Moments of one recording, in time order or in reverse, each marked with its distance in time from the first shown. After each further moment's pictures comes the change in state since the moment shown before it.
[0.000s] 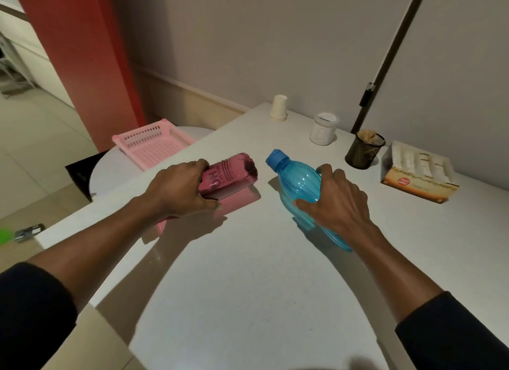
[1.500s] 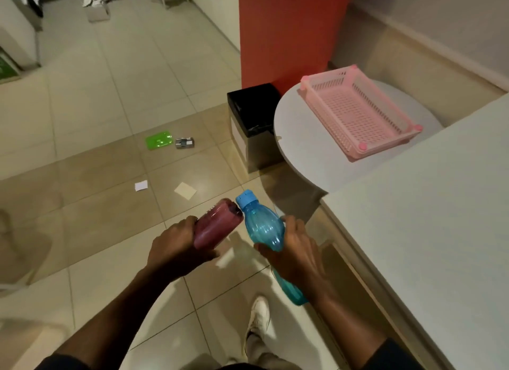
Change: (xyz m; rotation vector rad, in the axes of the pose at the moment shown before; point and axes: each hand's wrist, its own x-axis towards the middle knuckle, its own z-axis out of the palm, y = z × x) left_hand -0.388 -0.408 0.055 -0.149 -0.197 -0.813; right_hand -0.160 -0.534 0.240 0.417 -0.493 -0.345
